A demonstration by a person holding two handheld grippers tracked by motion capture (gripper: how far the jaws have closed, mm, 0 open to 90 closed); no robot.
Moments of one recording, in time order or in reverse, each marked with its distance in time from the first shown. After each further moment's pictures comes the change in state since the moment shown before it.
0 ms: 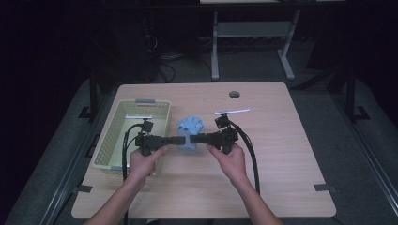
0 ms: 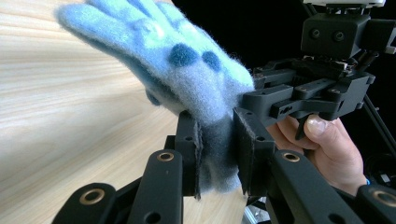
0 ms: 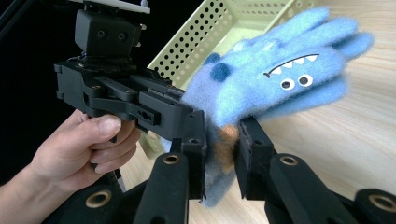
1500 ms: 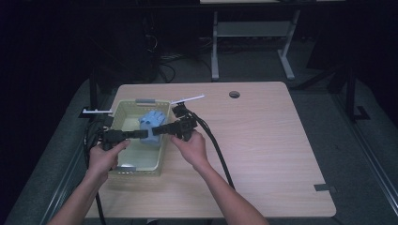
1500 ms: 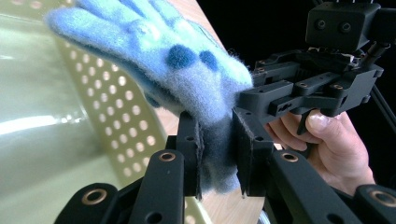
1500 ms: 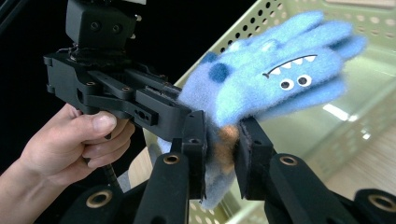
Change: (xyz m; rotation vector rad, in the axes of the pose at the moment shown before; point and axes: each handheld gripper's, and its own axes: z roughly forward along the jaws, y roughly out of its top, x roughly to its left) left arm 0.029 0.014 -0.103 -0.046 0.113 -0.012; right arm 0.041 0.048 0.099 0.079 0.077 -0.076
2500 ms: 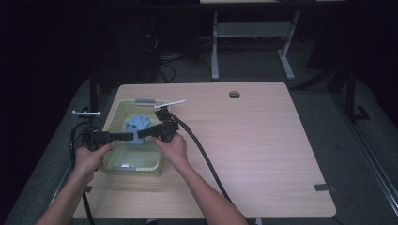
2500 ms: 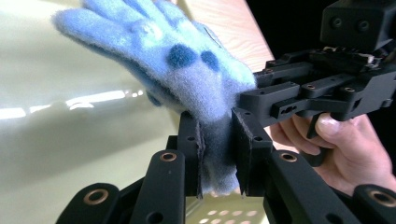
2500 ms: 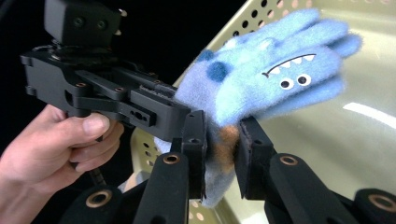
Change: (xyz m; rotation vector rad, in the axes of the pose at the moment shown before) left arm 0.038 -0.001 -0.029 0.049 0.125 -0.042; right arm -0.007 0.002 0.065 0.030 0.020 0.065
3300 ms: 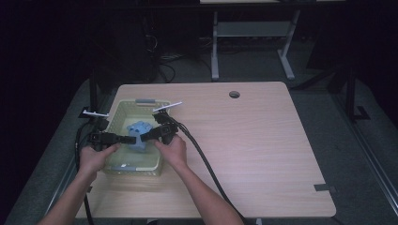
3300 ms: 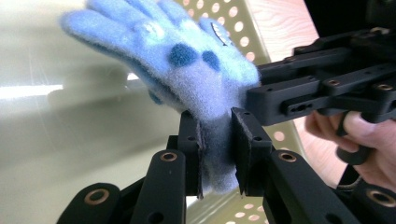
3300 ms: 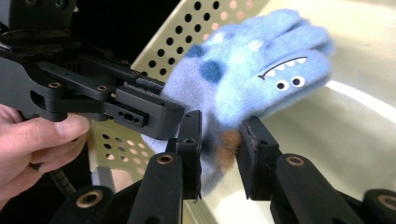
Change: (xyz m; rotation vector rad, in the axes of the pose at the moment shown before) left arm 0.006 0.001 0.017 0.095 0.139 -0.005; right arm -0.012 -0.003 0.014 0.075 -0.112 0.021
